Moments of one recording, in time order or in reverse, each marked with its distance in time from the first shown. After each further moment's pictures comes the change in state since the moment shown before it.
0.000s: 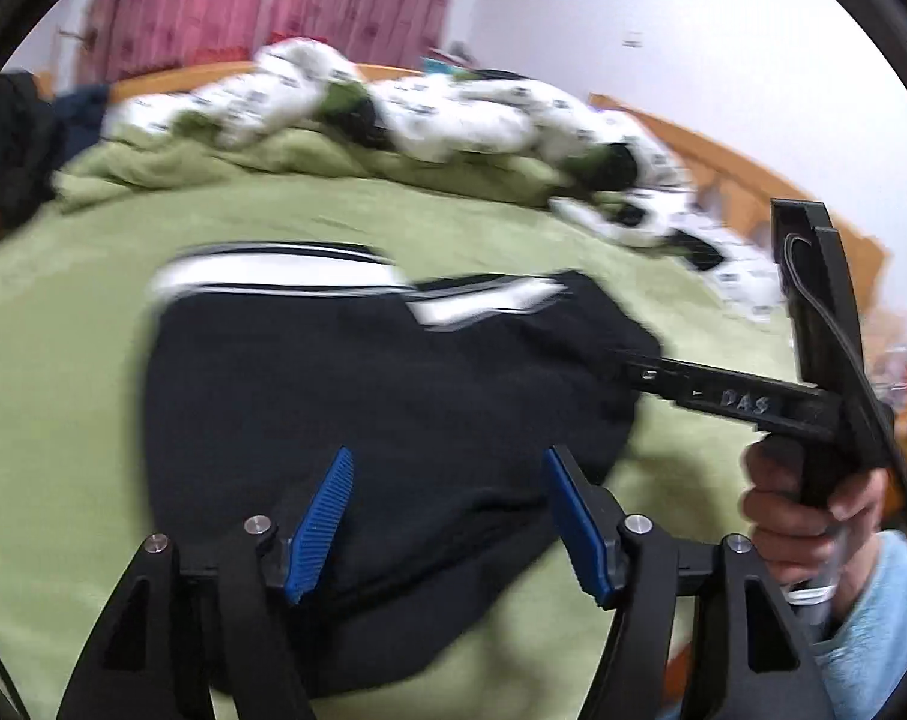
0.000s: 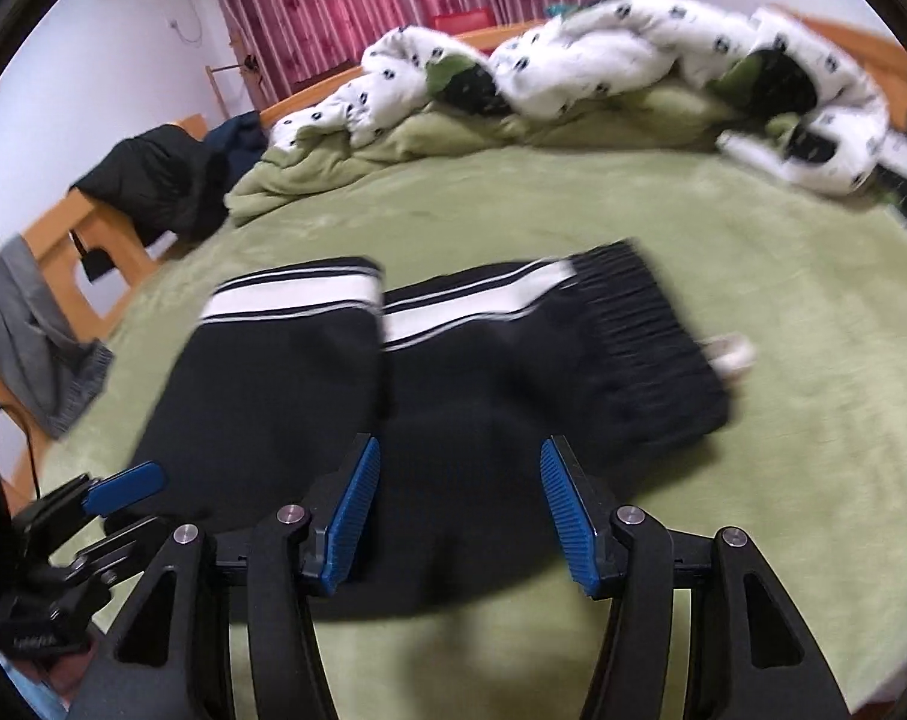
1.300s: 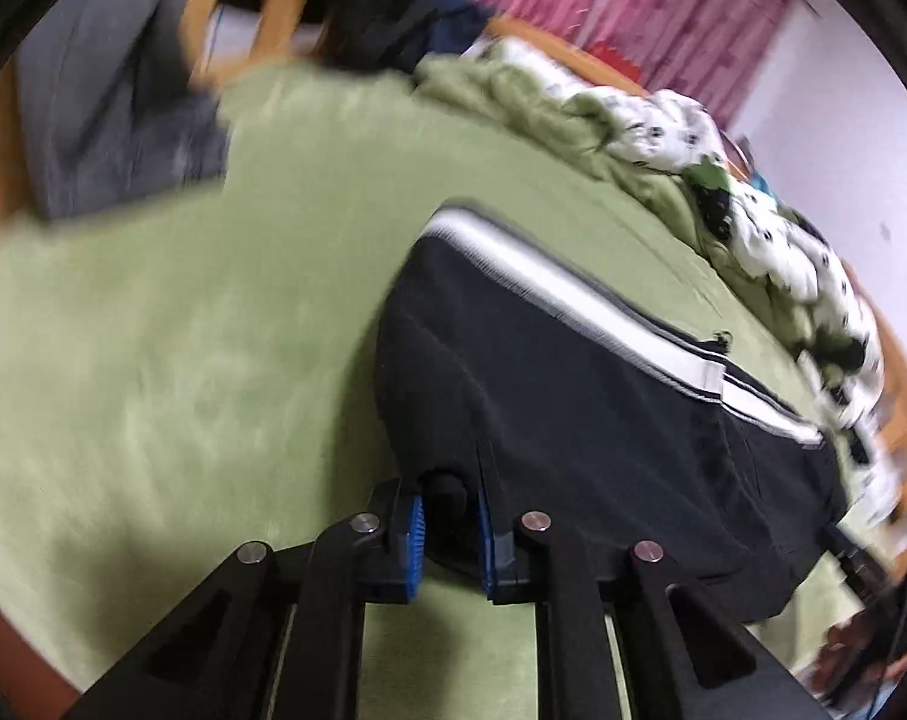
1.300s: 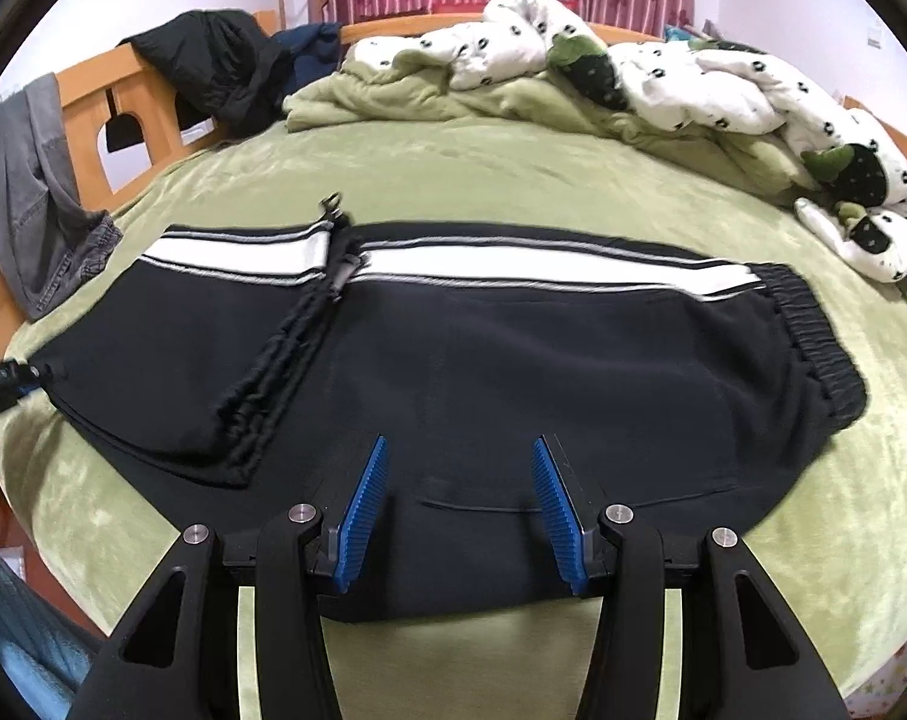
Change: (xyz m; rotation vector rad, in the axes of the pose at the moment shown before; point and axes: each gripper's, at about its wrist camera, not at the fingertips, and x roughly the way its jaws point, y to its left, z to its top) left arm -0.090 0.263 -0.071 -0.510 -0.004 0.281; right arm 0.025 0.132 -0.050 -0.263 0.025 -0.137
